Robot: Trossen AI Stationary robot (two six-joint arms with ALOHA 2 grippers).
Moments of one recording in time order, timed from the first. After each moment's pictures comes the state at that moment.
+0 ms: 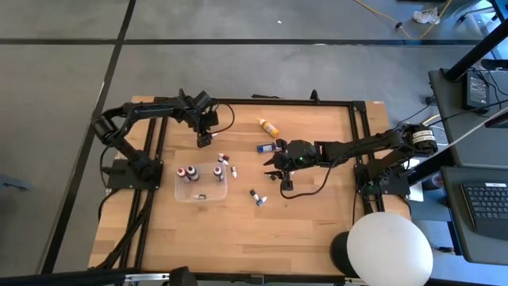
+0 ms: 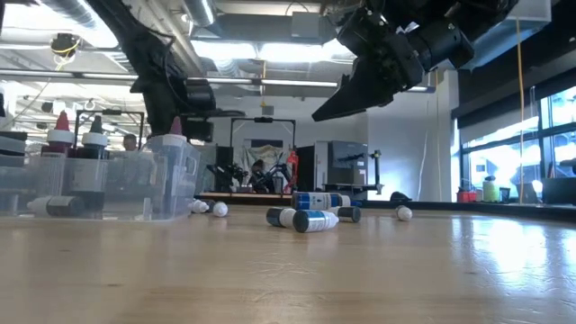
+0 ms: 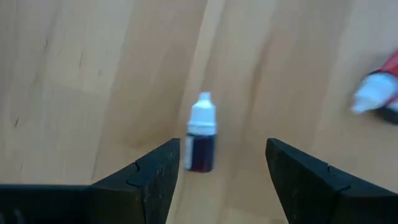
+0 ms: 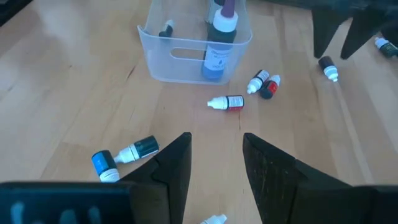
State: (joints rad) left arm 0.78 1.57 0.85 -0.57 0.17 0.47; right arm 0.00 1.51 0.80 0.16 -0.05 -0.16
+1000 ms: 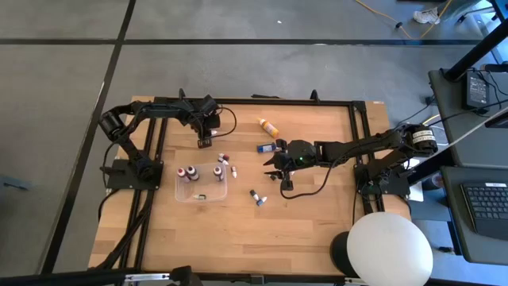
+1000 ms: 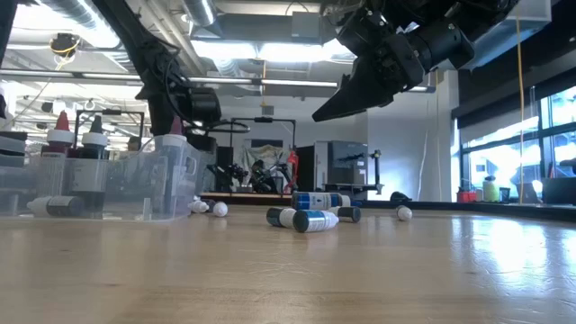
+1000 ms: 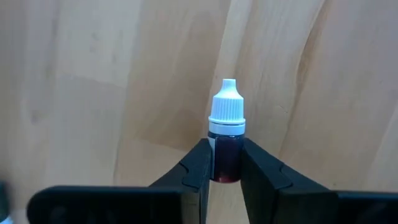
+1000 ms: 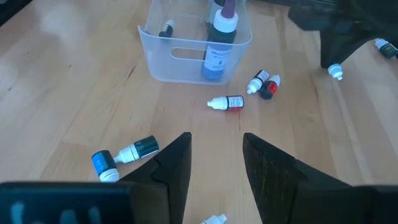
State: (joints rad) left arm 0.74 1.63 0.85 -0.52 0.02 0.50; right arm 0.00 1.51 0.80 0.15 -0.05 -0.16
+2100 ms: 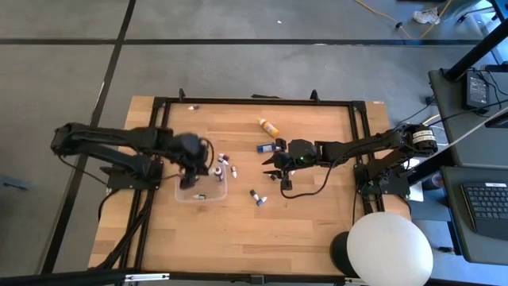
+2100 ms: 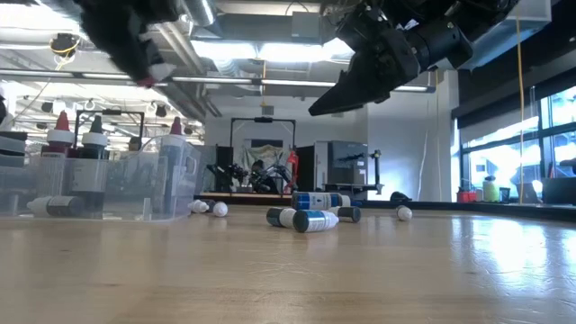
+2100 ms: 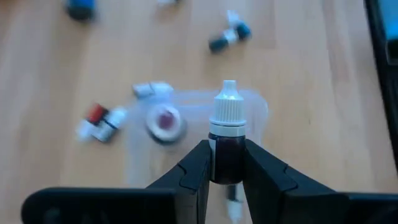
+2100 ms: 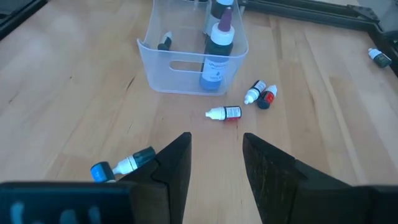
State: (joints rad) left arm 0.00 1.00 0.83 -0.76 0.13 -0.15; right arm 0.00 1.51 0.80 0.19 -0.05 -0.15
